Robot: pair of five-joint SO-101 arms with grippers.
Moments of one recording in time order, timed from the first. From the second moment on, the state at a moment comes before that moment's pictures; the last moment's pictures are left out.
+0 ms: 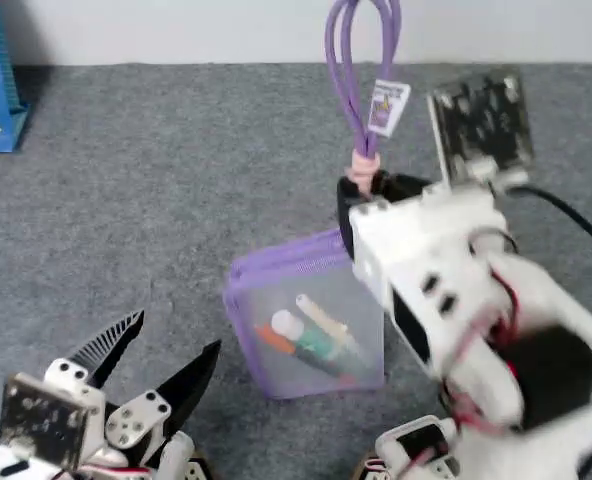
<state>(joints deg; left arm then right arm) 12.7 -94.6 30.5 97.4 -0.4 -24.7 -40.9 -16.9 91.4 -3.6</state>
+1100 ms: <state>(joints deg) 27.9 -94.7 32.9 92.8 -4.2 -37.5 -63.8 -9.7 100.4 -2.9</state>
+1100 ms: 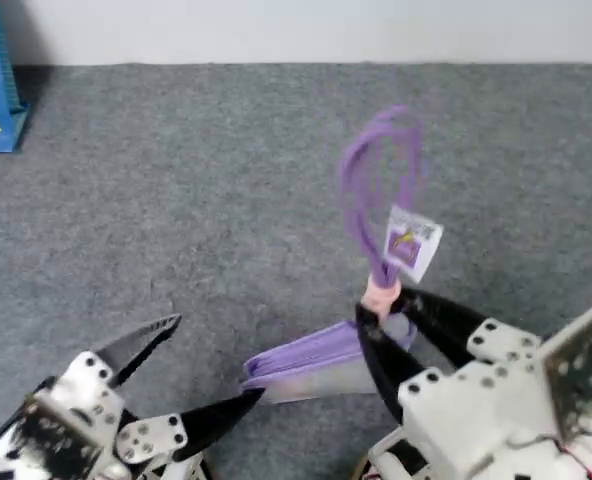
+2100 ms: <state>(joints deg) 46.9 -92.9 29.6 94.9 -2.3 -41.3 -73.6 1.7 100.0 -2.9</state>
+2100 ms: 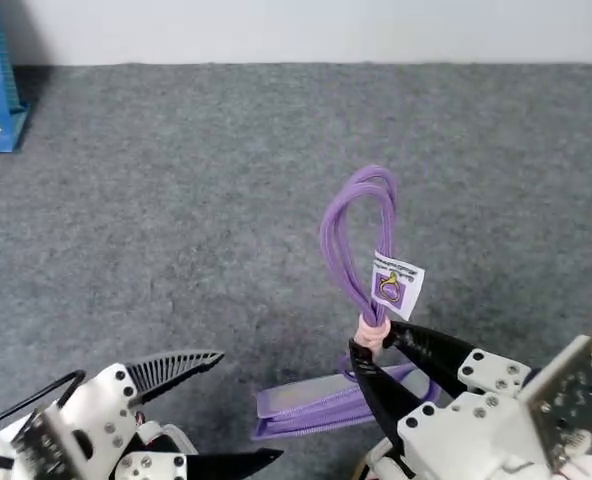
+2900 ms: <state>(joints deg) 58.9 -91.4 42.2 90.0 -2.3 -45.5 -73.6 1.7 97.8 -4.4</state>
